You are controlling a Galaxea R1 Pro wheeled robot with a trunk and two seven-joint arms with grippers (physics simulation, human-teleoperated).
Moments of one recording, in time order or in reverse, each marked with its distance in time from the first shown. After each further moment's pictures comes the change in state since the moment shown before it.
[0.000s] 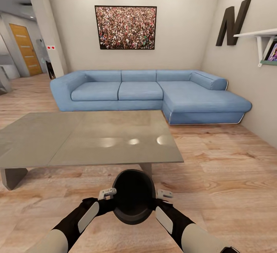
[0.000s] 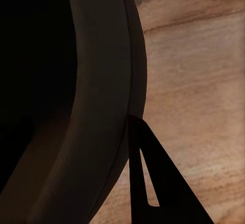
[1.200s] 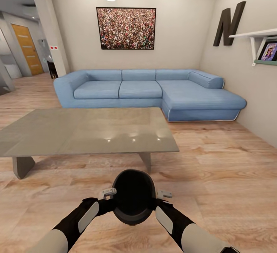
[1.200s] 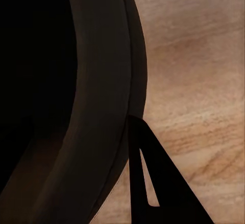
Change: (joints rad) left arm 0.000 0.000 0.000 0.000 -0.002 0.002 0.000; right arm 0.000 0.000 -0.001 0.001 0.001 0.000 0.002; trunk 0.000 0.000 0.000
